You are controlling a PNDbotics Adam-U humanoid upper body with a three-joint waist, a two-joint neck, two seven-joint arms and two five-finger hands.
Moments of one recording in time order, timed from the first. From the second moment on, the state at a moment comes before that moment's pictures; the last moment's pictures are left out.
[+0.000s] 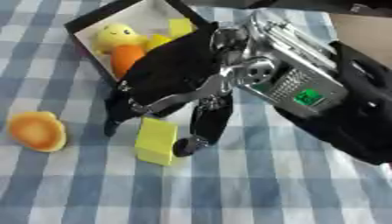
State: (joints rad) left arm -0.37 0.75 0.09 -1.67 0.36 0.00 0.42; right arm -1.01 -0.64 0.68 -1.95 0.39 -0.25 0.89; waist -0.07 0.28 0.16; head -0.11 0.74
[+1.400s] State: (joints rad) left arm -0.38 0.74 0.09 -1.67 0.36 0.00 0.42; right arm -0.96 -0.58 0.75 -1.72 0.51 -0.34 0.82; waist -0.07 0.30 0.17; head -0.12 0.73
